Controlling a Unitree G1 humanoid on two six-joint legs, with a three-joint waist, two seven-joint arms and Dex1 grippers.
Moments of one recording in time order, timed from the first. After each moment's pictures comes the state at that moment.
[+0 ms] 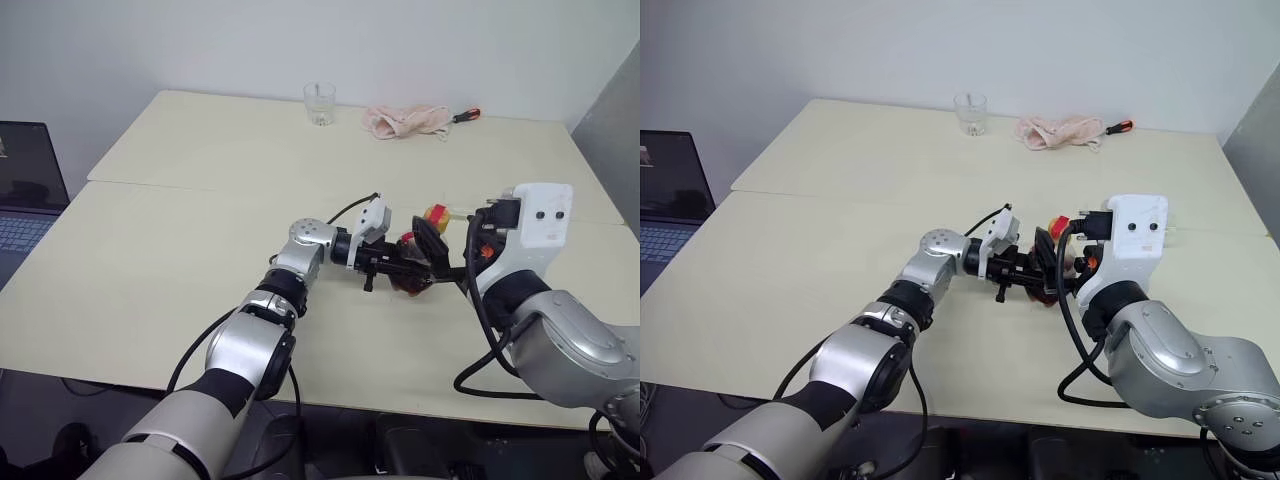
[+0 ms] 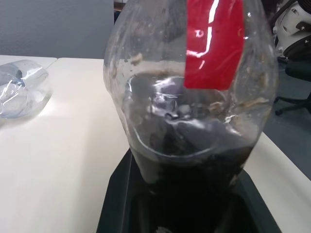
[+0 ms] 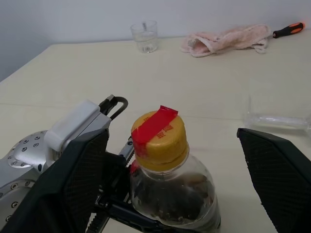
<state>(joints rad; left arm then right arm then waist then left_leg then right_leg) -1.07 0.03 -0.11 1.12 -0.15 -0.19 -1.49 -0.41 -0.76 0.10 -0.96 1.54 0.69 -1.10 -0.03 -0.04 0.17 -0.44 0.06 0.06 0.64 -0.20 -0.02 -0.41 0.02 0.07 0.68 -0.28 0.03</state>
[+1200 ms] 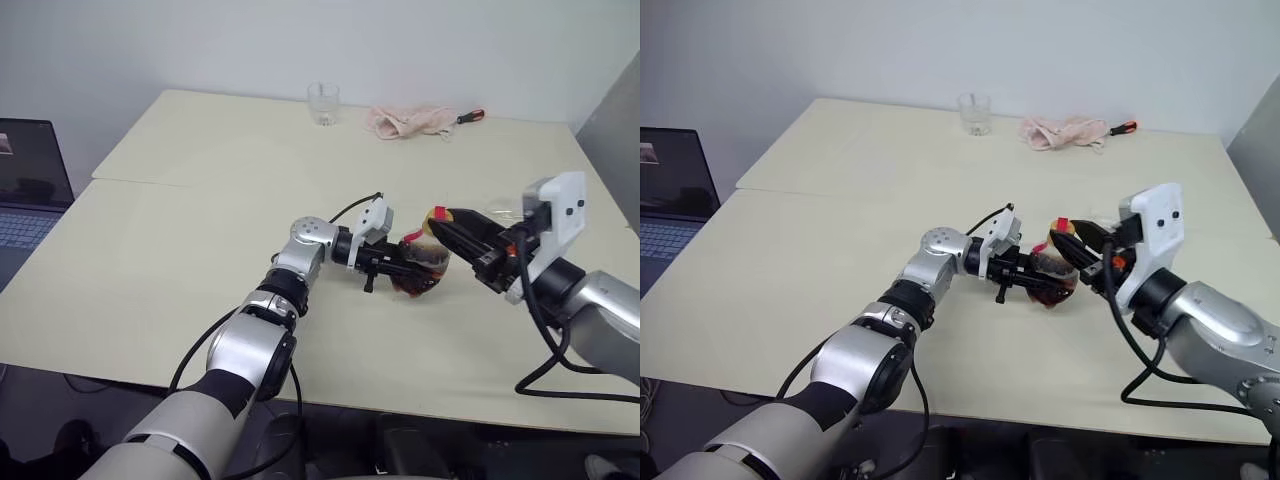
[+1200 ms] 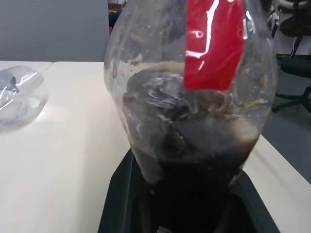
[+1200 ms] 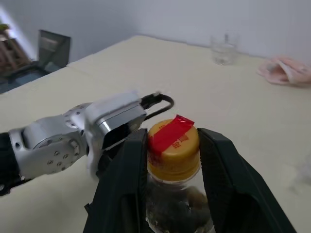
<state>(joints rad) -1.05 0.02 -0.10 1.06 -0.14 -0.18 -1.51 -0.19 -0.98 -0.13 -0.69 1.21 0.56 0.10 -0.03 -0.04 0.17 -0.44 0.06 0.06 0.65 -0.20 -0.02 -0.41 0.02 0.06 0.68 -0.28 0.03</state>
